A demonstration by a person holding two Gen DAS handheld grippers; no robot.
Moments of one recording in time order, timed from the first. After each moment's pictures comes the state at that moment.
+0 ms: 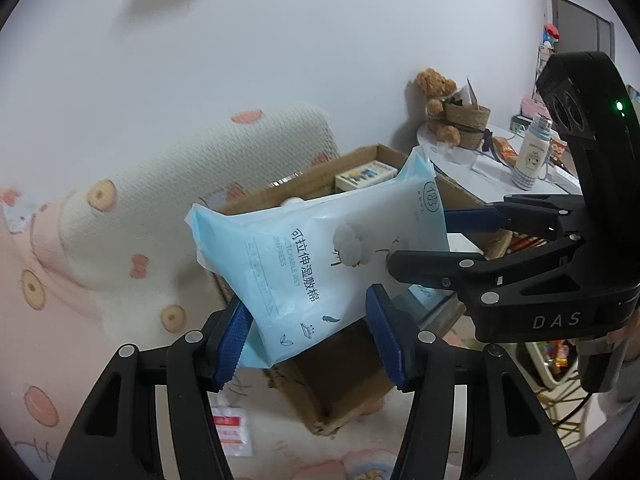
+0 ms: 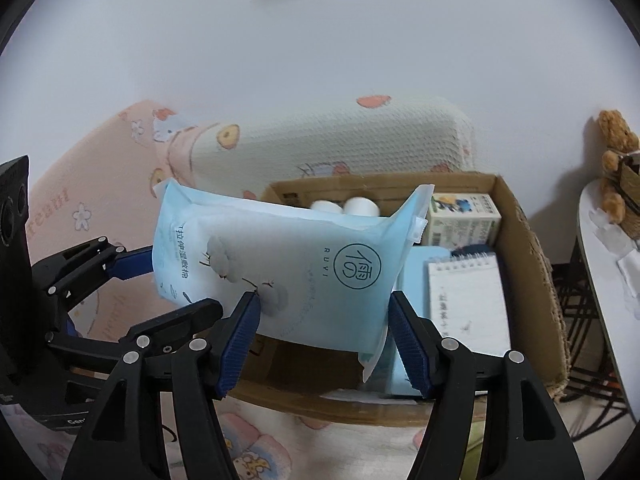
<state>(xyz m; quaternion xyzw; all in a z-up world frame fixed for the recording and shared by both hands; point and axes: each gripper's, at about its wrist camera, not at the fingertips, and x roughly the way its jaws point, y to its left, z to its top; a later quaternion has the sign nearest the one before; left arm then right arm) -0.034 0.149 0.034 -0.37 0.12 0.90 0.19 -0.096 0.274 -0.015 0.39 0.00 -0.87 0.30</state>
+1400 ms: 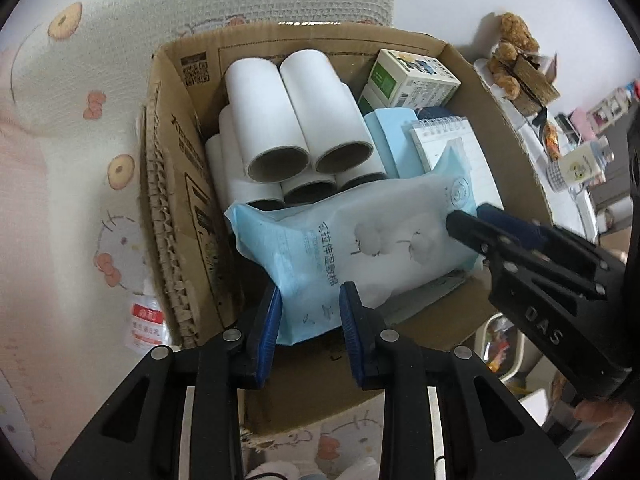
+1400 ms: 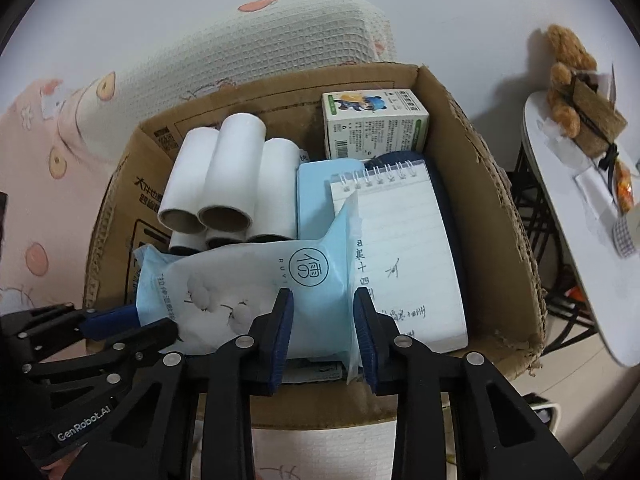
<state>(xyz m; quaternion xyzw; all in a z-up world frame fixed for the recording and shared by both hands) -0.094 0.164 -0.041 -0.61 0.00 0.79 0.13 -0.149 0.285 -0.070 0.54 0.03 -0.83 0.15</state>
